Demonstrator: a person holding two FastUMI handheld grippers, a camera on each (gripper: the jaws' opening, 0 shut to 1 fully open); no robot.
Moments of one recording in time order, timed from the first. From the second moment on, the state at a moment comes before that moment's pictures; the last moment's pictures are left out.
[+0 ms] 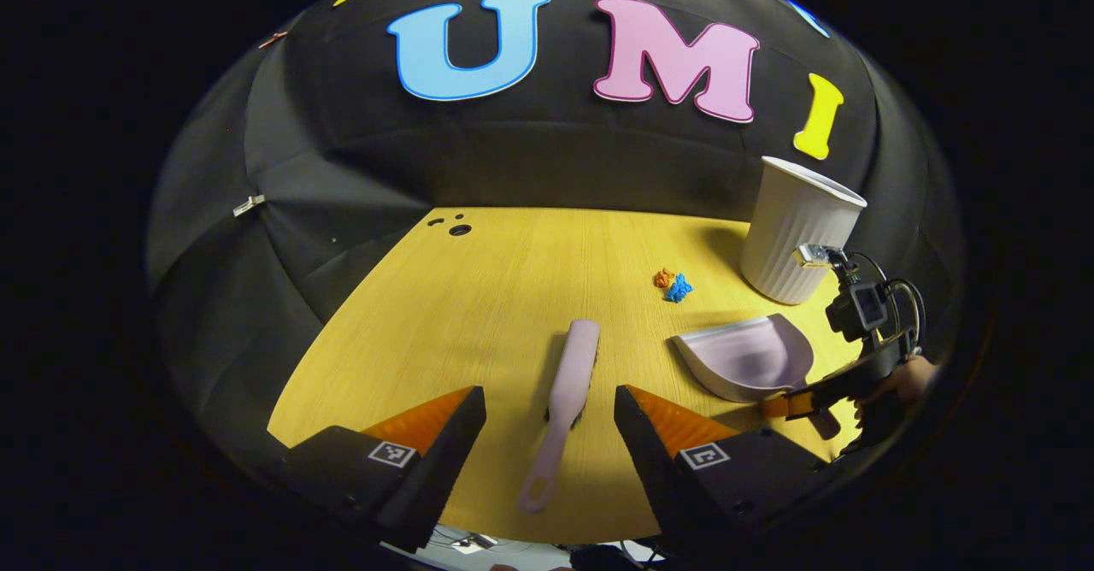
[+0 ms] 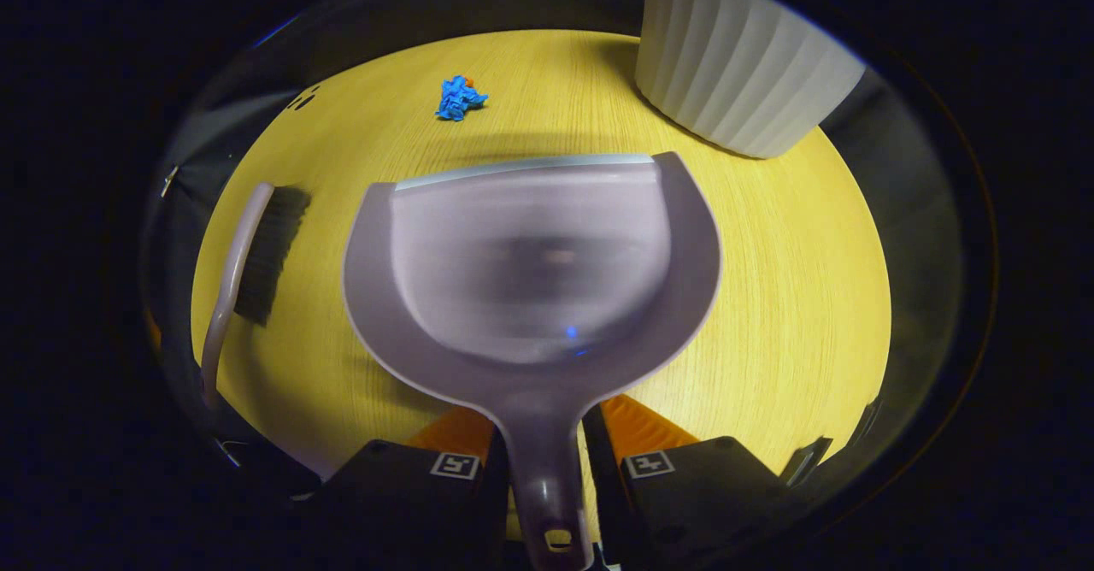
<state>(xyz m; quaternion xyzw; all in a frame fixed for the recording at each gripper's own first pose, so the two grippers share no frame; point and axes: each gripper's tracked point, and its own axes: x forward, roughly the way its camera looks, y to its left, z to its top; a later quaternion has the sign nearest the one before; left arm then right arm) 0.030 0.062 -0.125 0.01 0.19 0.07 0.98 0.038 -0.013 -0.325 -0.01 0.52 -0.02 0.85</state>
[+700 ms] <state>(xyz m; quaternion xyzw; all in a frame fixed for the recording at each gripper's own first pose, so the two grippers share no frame) 0.090 0.049 -0.219 0.03 0.38 -0.08 0.92 0.038 -0.010 -0.325 -0.04 0.52 0.01 0.85</state>
